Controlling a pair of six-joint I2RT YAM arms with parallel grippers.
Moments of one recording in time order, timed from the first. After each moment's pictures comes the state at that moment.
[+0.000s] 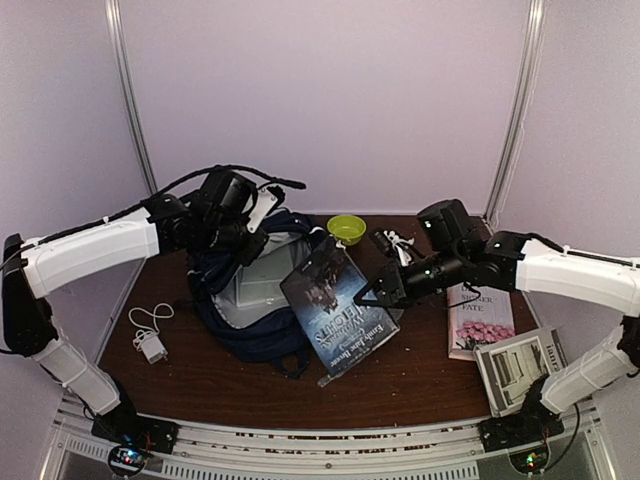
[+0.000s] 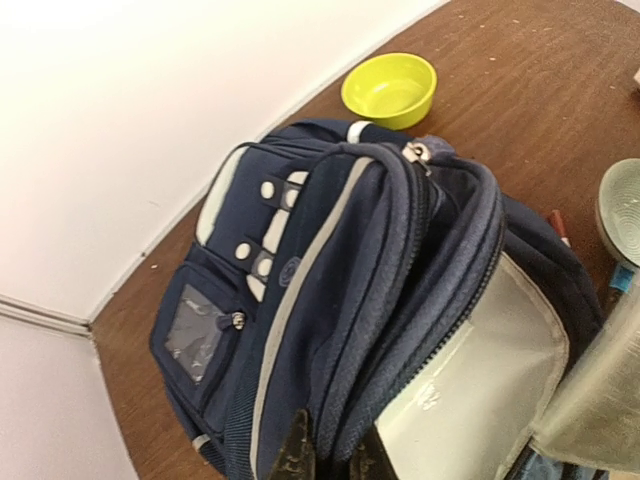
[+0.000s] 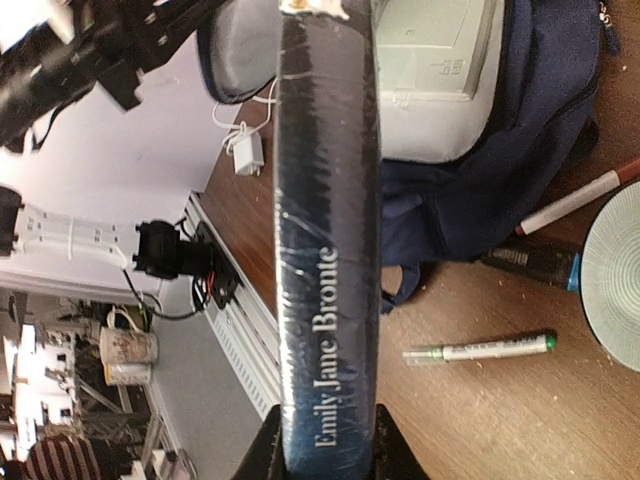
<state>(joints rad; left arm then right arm) -0.80 1.52 1.34 -0.54 -0.37 0.15 0.80 1.33 1.05 -0.38 -0.52 0.60</state>
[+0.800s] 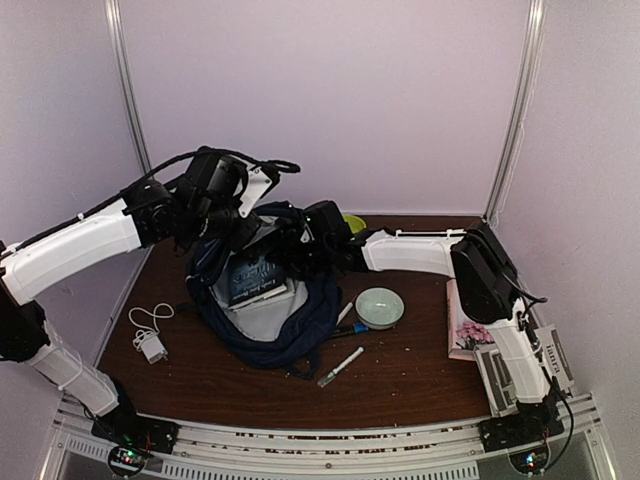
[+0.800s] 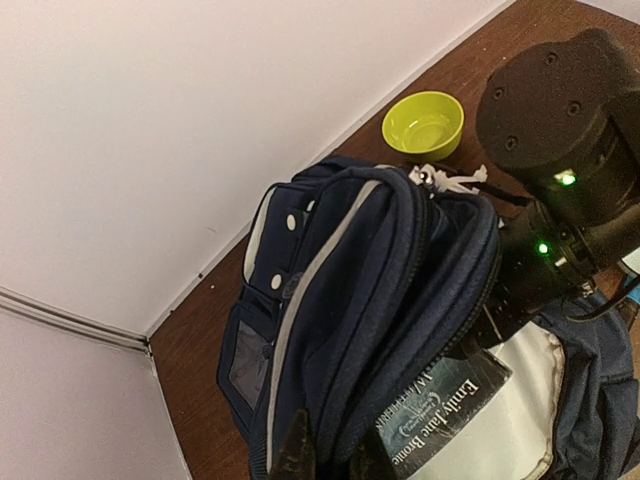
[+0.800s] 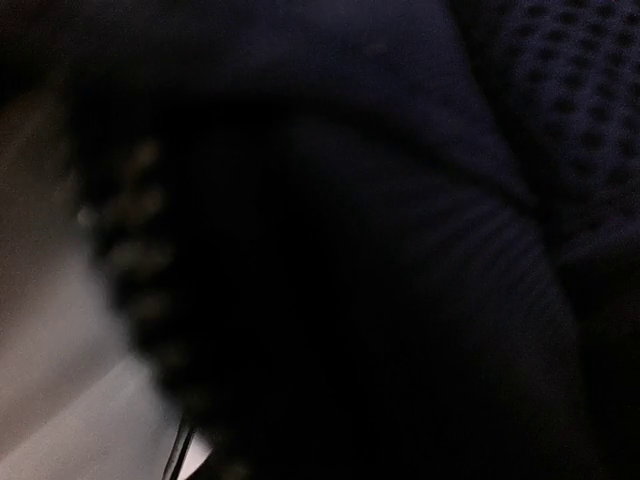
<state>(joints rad) -0.85 1.46 1.44 -0.63 -0.49 0.22 0.82 2.35 1.90 -0.05 -0.29 1.15</state>
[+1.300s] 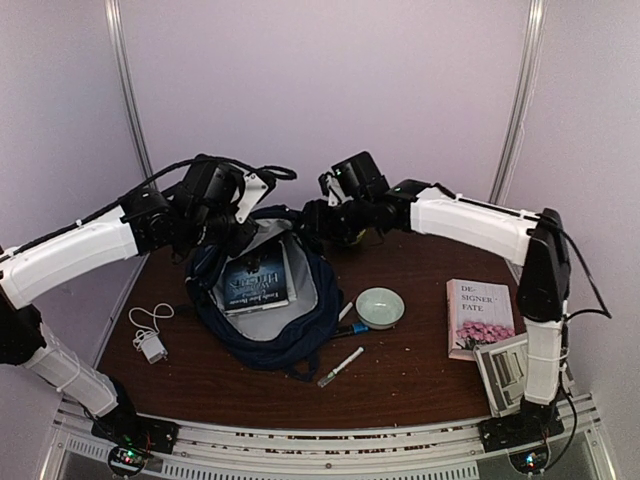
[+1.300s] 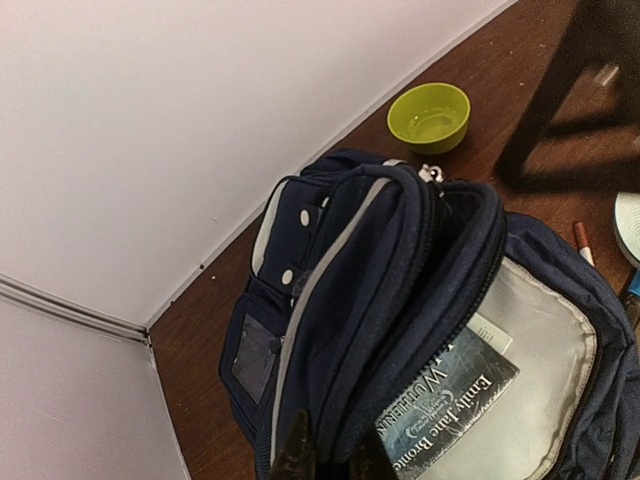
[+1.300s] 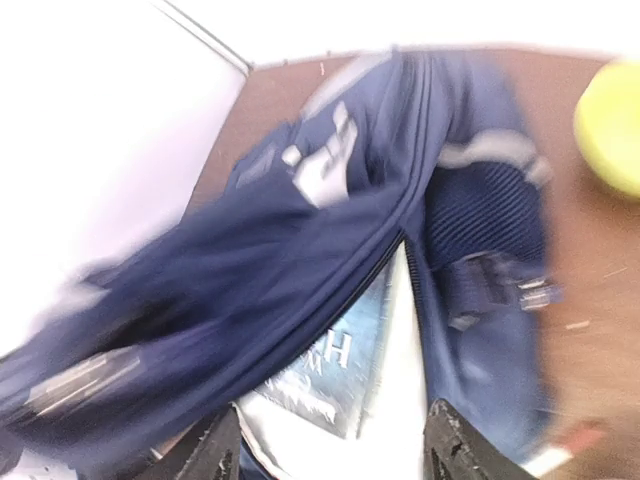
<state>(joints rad) -0.85 1.43 1.38 -0.59 -0.52 0.21 0.79 2.04 1.87 -0.44 -0.12 0.68</state>
